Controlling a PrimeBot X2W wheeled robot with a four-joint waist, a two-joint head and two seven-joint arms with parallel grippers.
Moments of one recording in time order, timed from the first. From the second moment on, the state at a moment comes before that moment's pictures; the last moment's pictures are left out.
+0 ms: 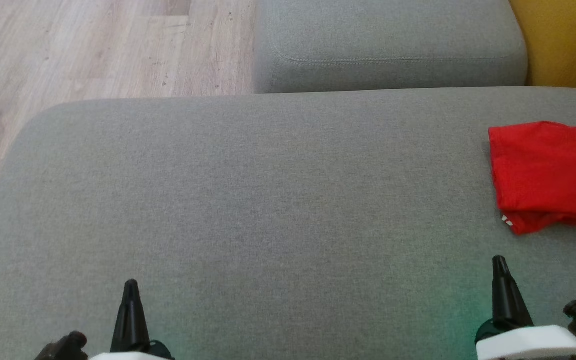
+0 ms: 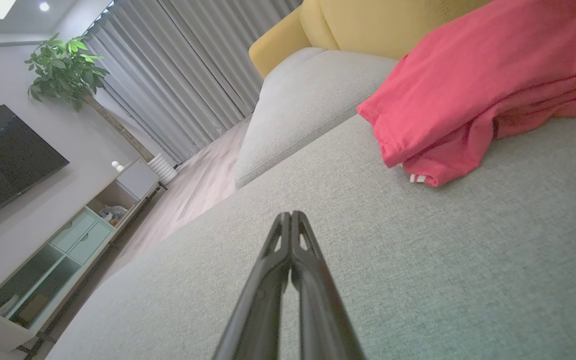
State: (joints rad) left arm 0.16 0.06 -0.13 0.16 -0.66 -0.03 -0.16; right arm 0.17 -0.05 0.02 0.18 0.62 0.13 -0.16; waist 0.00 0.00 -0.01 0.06
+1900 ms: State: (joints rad) left arm 0.02 0.07 -0.03 0.23 -1.32 -0.09 -0.01; right arm 0.03 -0.06 -0.05 0.24 1.30 0.13 0.00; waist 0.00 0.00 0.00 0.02
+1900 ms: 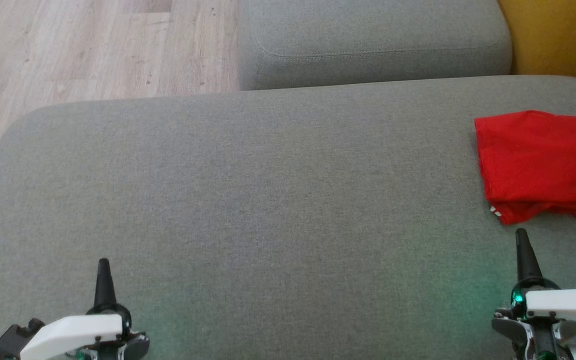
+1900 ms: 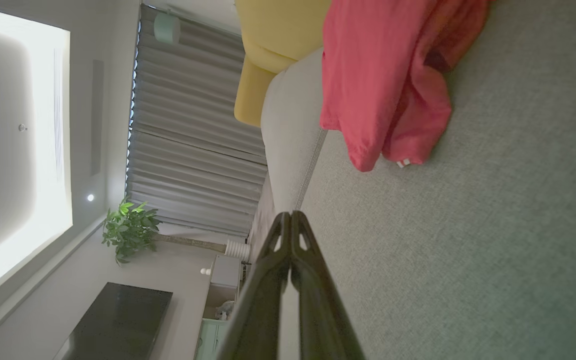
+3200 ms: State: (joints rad) left arm -0.06 0.07 0.04 0.27 -1.64 -0.12 0.08; right arm -0.05 -0.06 -0.10 0.27 1.64 0.13 0.08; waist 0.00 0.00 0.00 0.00
